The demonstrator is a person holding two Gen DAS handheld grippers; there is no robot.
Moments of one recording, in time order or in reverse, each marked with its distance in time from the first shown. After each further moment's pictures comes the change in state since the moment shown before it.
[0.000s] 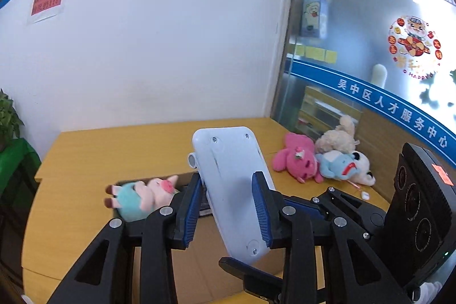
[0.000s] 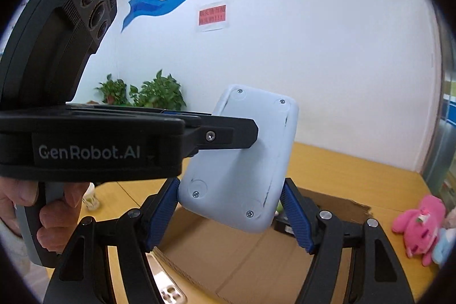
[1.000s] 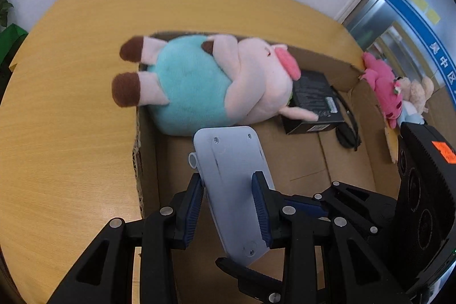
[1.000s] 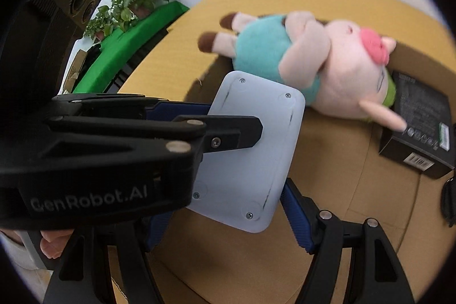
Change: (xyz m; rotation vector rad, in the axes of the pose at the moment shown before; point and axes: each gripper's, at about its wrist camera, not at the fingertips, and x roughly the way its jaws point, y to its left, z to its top) left arm 0.224 0.198 -0.119 -0.263 0.655 0.038; right arm 0.270 -0.008 -0.099 0.312 0.712 0.217
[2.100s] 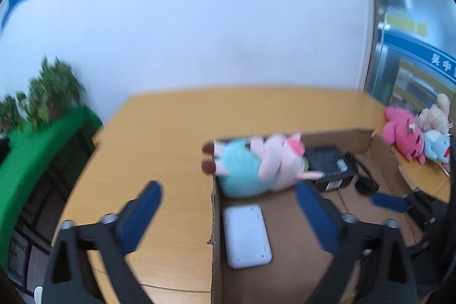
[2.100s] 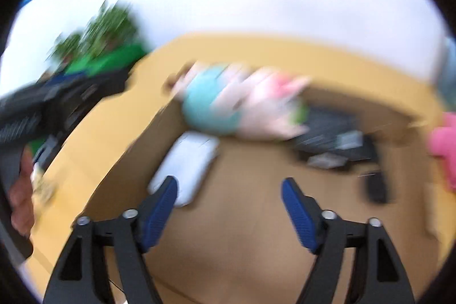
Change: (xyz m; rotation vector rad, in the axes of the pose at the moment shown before) left arm -0.145 -0.042 -0.092 0.102 -0.656 0.333; right arm -0.083 0.009 -0.055 -0.005 -0.381 -0.360
